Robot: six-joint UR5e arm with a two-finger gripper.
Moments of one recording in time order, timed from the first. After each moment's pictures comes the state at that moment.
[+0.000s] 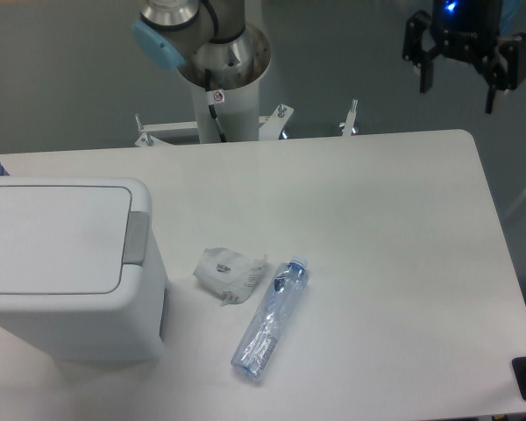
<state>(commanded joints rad) 2.86 -1.64 -1.37 -1.39 1.49 1.58</state>
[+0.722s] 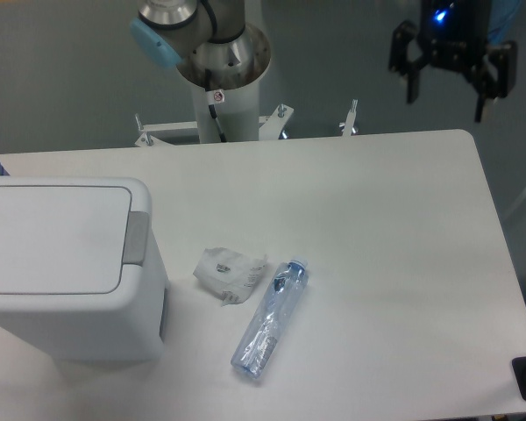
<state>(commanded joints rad) 2.66 -1.69 -1.35 -1.29 1.49 0.97</state>
